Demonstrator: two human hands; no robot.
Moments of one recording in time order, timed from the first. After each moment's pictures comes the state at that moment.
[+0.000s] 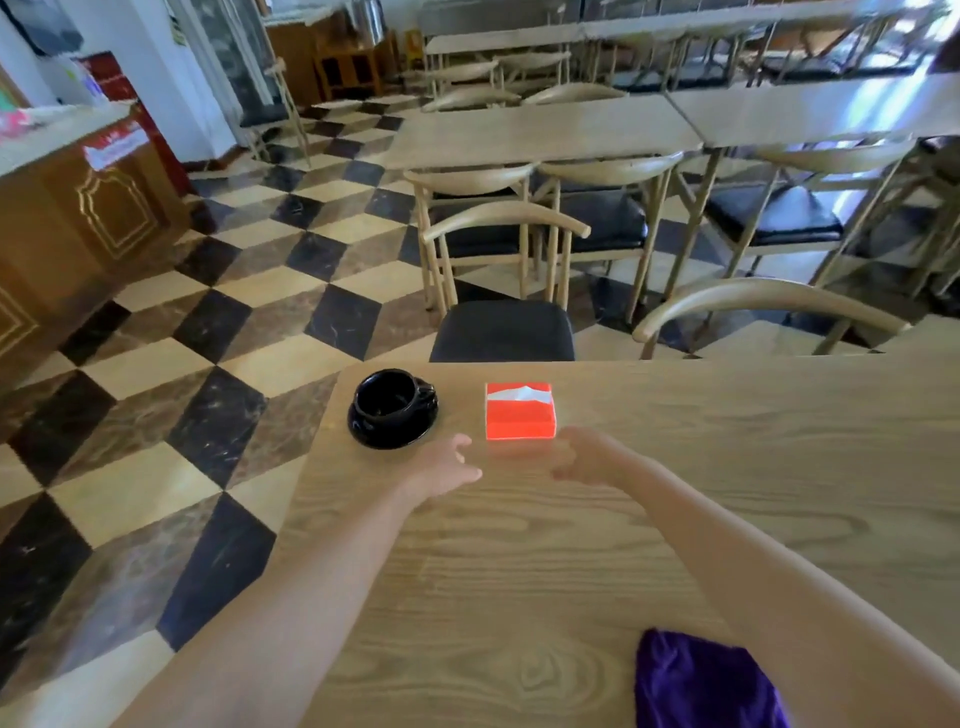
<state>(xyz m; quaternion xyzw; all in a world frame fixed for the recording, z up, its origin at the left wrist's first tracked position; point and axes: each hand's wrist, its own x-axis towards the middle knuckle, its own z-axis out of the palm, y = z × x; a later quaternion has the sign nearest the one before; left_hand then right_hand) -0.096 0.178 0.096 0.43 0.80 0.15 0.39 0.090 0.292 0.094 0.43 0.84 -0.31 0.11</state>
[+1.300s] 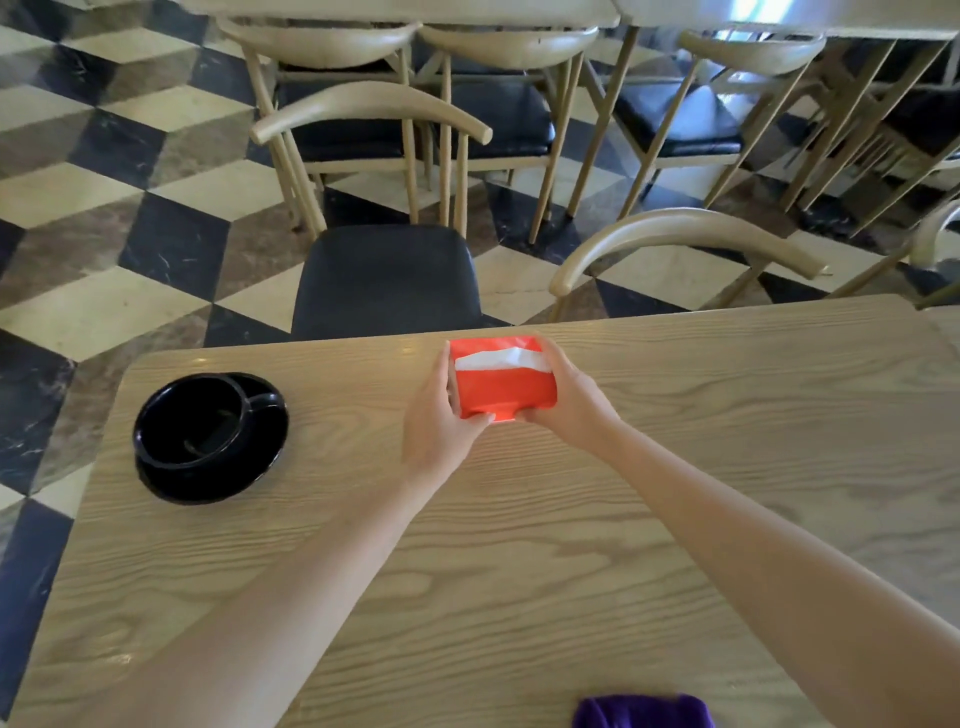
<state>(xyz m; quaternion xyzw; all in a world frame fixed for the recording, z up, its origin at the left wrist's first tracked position) -0.028 0.342 0.027 0.47 0.74 0.38 0.29 0.122 0.426 0.032 0.52 0.76 -0.38 -0.13</state>
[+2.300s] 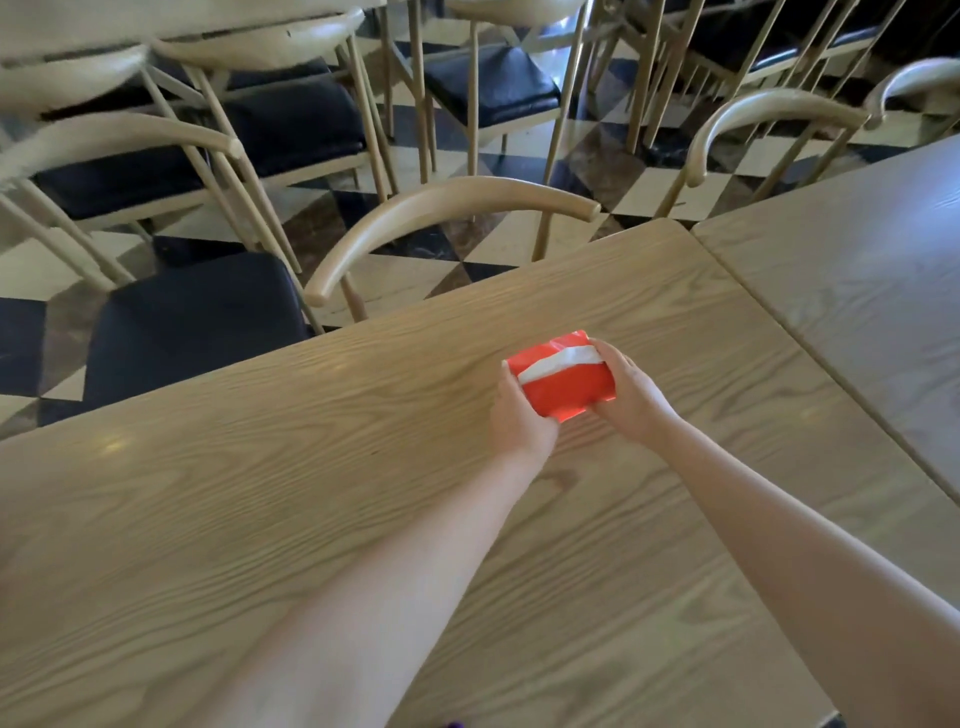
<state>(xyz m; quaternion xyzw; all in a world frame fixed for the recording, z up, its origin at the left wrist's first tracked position) 0.321 0.450 -0.011 0.48 0.69 0.32 0.45 0.468 0.488 -0.011 0.67 0.65 -0.32 -0.15</state>
